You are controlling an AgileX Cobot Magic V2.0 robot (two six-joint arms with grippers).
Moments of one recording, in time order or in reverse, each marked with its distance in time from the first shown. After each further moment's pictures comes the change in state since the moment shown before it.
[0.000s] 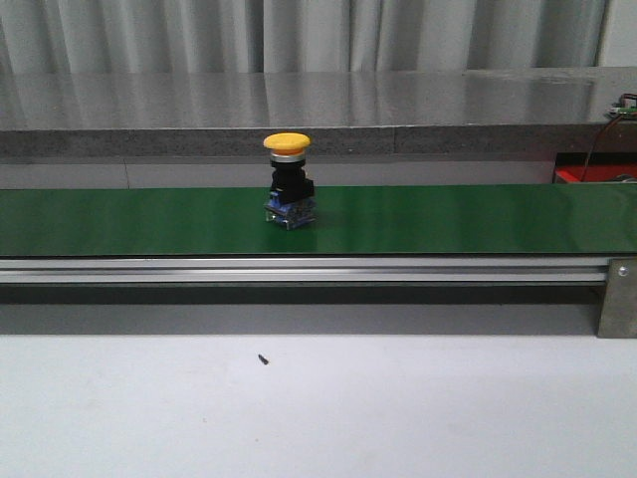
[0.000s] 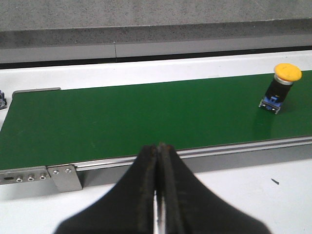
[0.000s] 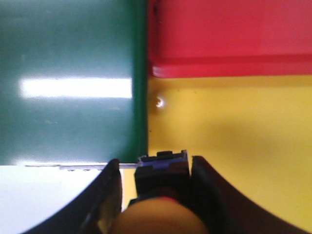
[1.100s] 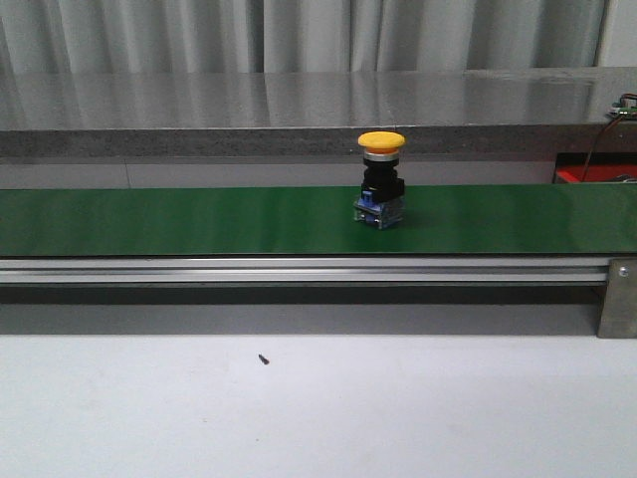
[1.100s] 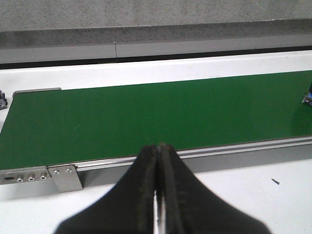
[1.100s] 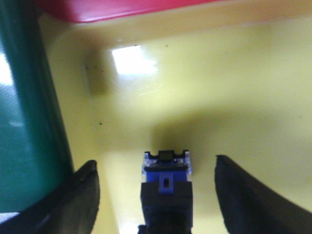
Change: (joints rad) left arm 0.000 0.000 0.000 0.000 -0.002 0.001; right arm -0.073 0.154 0.225 0.018 -0.236 -0.009
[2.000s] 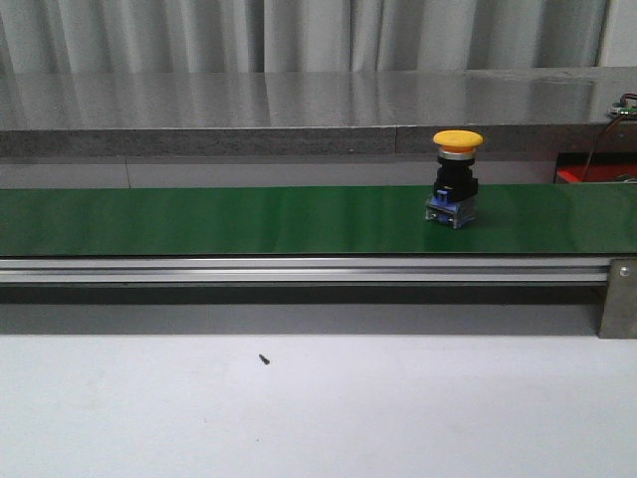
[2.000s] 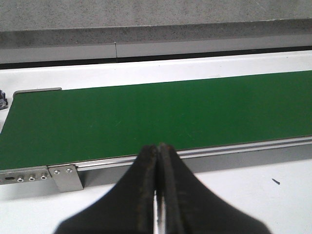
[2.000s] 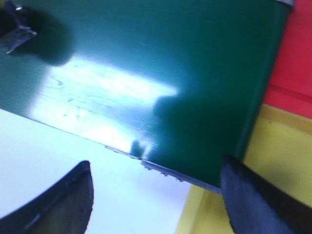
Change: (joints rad) left arm 0.000 0.000 0.000 0.000 0.000 0.002; right arm 0.232 -0.207 -0.089 0.143 0.129 -0.292
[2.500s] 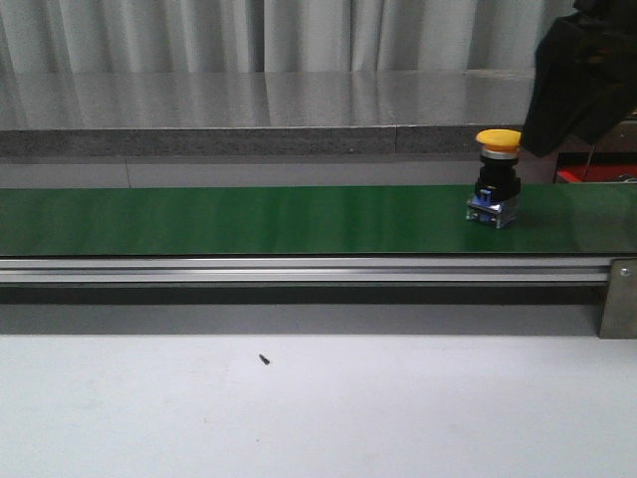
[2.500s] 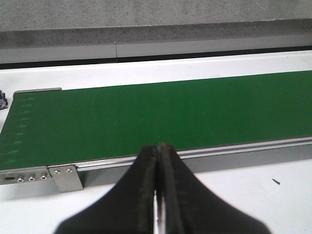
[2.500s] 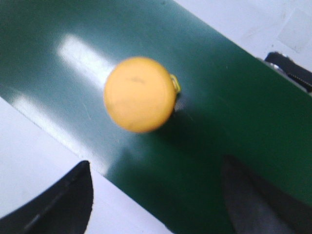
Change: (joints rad) left arm 0.000 0.000 0.000 0.000 0.000 0.000; right arm 0.218 0.119 -0.122 0.013 -0.060 -0.083
